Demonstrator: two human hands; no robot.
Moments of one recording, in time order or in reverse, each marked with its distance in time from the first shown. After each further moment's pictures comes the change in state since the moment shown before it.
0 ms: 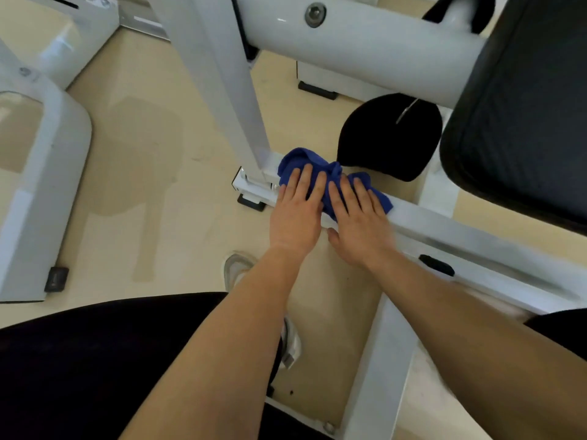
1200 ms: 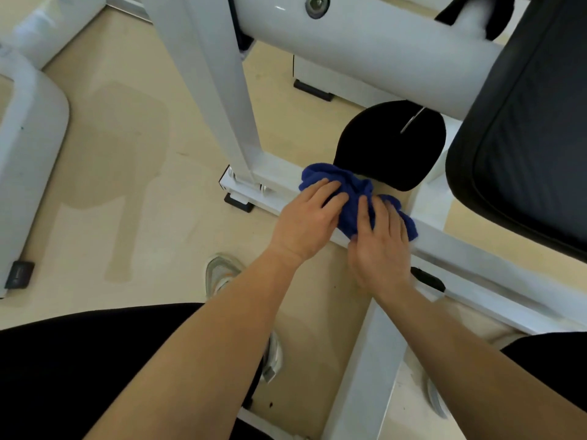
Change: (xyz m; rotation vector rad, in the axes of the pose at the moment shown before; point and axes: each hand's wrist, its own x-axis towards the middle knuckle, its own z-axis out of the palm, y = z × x) left_hand 0.015 0.020 0.013 -0.158 0.279 0.357; right_hand -0.028 0.032 0.018 0.014 0.297 0.175
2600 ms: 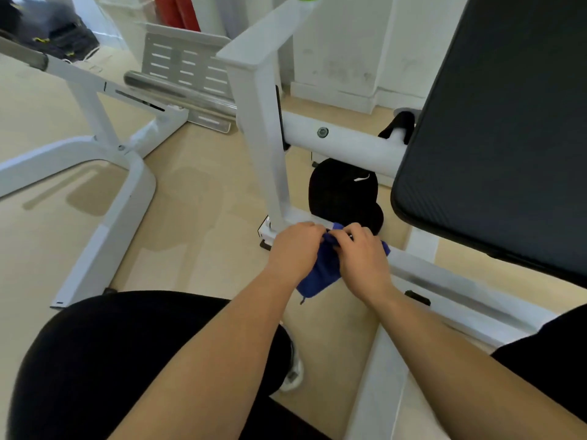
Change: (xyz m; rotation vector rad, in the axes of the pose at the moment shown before) left_hand -0.008 0.059 -0.175 0.192 -0.242 -0.297; right_hand -0.005 -0.054 -0.129 0.297 0.090 -0.173
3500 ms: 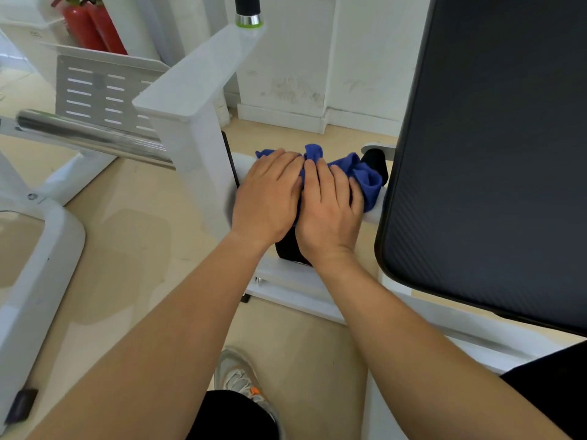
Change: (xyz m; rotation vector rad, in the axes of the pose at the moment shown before) left_hand 0.162 -0.028 -0.053 -0.060 0.446 0.325; right_hand 0.152 -0.015 -0.023 -0.234 0.616 0.160
